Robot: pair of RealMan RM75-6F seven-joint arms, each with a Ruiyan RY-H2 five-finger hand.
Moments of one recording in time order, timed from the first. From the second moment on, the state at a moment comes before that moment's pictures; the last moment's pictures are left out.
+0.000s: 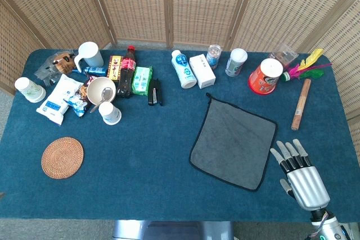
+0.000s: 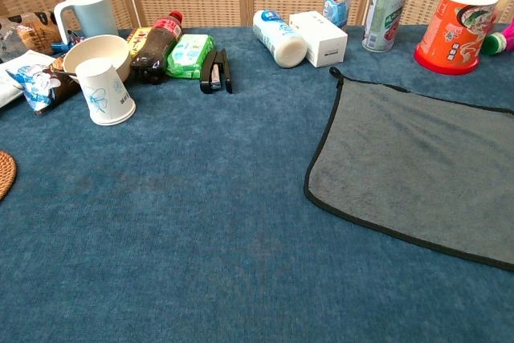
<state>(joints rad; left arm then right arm) 0.08 -0.66 0.11 -1.83 1.70 1.66 -0.39 0.08 -1.18 -0.04 -1.61 -1.78 1.52 -0.26</state>
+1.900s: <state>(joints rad) 0.08 -0.66 0.11 -1.83 1.70 1.65 -0.41 0.36 -1.39 -0.06 -1.04 -1.89 1.37 -0.01</state>
